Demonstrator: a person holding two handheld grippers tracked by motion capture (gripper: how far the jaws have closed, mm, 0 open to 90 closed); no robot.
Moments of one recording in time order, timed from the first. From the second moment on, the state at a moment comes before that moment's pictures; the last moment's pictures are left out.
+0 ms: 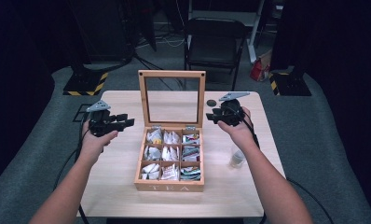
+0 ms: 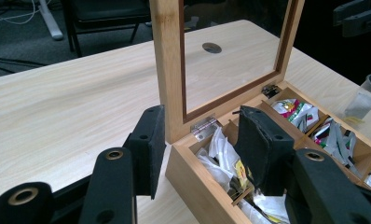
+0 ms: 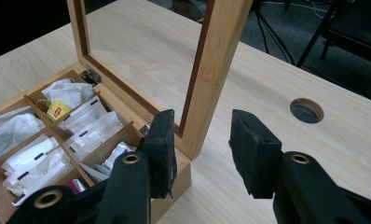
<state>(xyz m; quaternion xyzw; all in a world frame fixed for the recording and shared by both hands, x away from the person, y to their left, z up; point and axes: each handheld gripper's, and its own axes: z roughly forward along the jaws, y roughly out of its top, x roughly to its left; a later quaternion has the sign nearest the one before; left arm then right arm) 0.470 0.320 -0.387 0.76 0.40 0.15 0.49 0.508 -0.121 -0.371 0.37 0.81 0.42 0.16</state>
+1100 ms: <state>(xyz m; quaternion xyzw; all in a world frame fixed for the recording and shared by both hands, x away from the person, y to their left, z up) 0.469 0.327 -0.390 0.76 0.40 0.15 0.49 0.544 -0.098 -0.387 0.38 0.81 0.41 0.17</state>
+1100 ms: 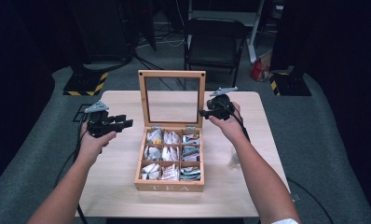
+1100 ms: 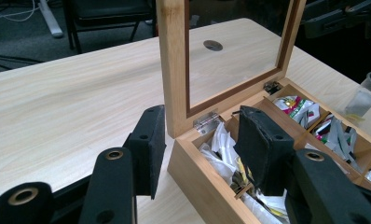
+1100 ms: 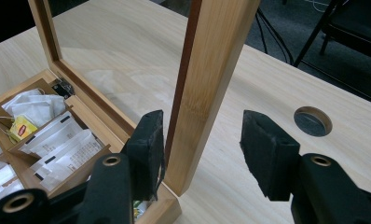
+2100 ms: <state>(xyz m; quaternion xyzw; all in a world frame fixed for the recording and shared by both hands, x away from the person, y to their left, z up) 0.467 0.328 -0.388 0.76 0.40 0.15 0.49 0.546 -0.092 -0.381 0.38 0.81 0.42 0.14</state>
